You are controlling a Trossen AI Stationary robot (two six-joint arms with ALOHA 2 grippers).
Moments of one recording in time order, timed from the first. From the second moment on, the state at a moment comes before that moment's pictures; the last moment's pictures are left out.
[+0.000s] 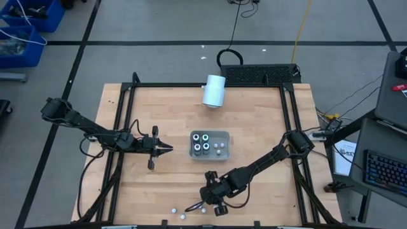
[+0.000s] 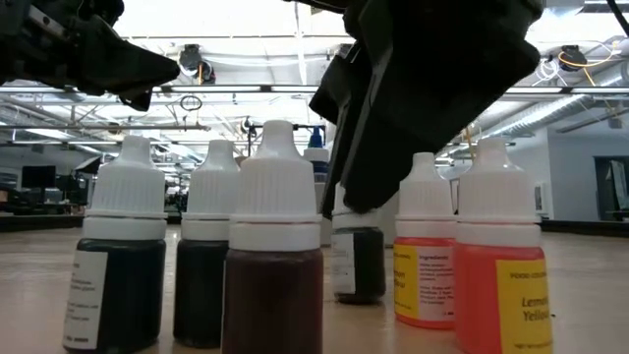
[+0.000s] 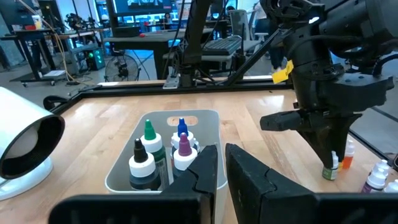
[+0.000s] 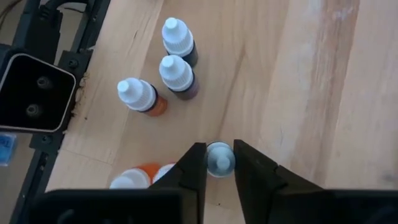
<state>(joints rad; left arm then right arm) -0.36 0.93 0.14 0.73 -0.32 0.00 0.50 2.11 1.53 -0.43 0.00 0.27</state>
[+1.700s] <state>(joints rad) -0.36 0.93 0.14 0.73 -0.32 0.02 0.05 1.63 0.96 -0.25 0.21 0.08</state>
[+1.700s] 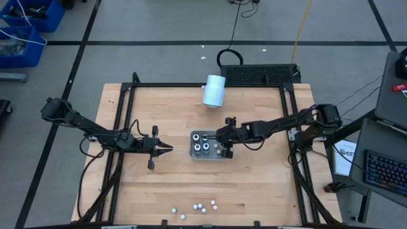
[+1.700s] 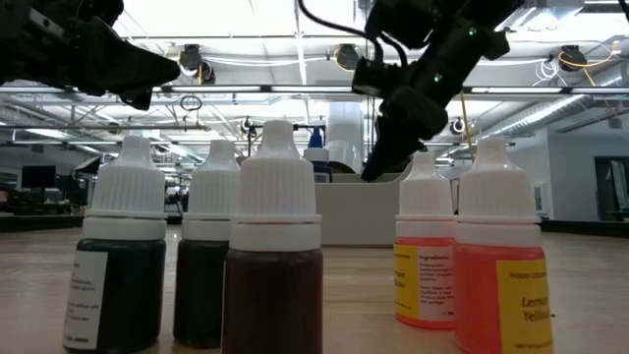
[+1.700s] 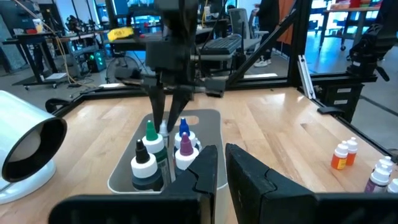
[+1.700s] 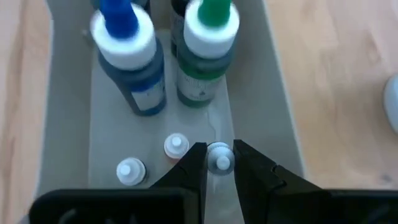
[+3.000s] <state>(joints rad) -0.36 0.93 0.14 0.73 -0.32 0.03 -0.03 1.67 0.96 -0.25 0.15 0.09</state>
